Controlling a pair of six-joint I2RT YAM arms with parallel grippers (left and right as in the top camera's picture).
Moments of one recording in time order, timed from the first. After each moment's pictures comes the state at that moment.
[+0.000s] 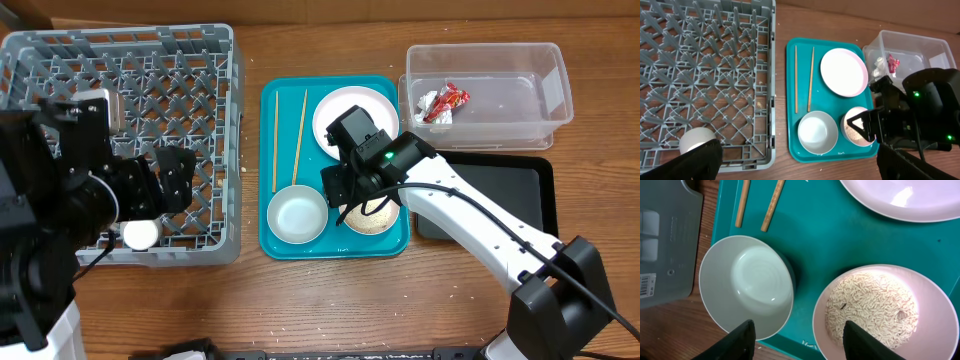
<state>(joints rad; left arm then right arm) 0.18 1.21 1.91 -1.52 0.34 -0.04 0.66 1.75 1.39 -0.86 -0.14 0.42</state>
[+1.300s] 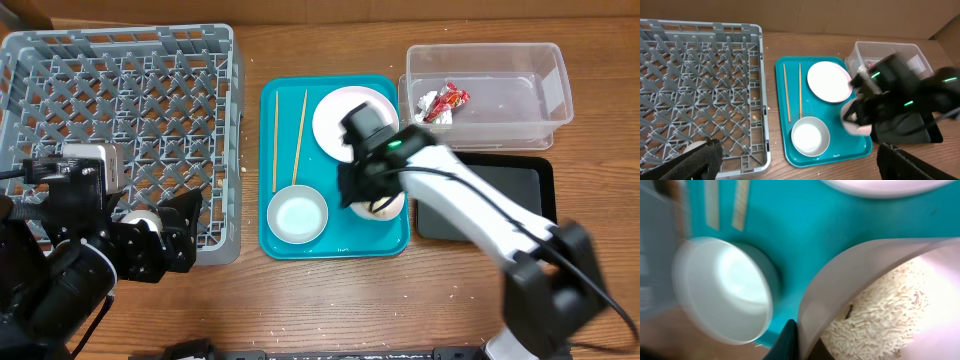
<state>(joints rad) 0.18 1.03 1.90 -1.53 0.39 0.01 0.55 1.76 1.37 -0.89 -0.25 0.47</state>
